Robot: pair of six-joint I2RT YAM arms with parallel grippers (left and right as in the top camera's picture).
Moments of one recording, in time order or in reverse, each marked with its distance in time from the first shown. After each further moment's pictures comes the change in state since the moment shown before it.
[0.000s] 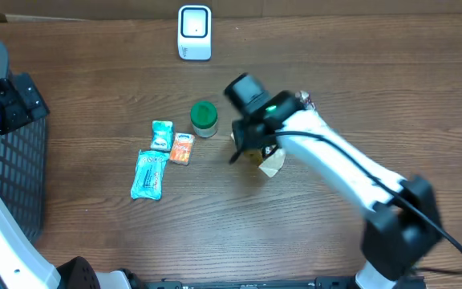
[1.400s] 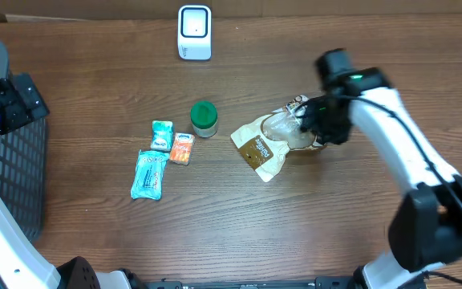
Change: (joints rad) left arm 0.000 0.000 0.000 0.000 0.000 0.000; right arm -0.449 -0.054 -0.071 -0.152 -0.156 0.156
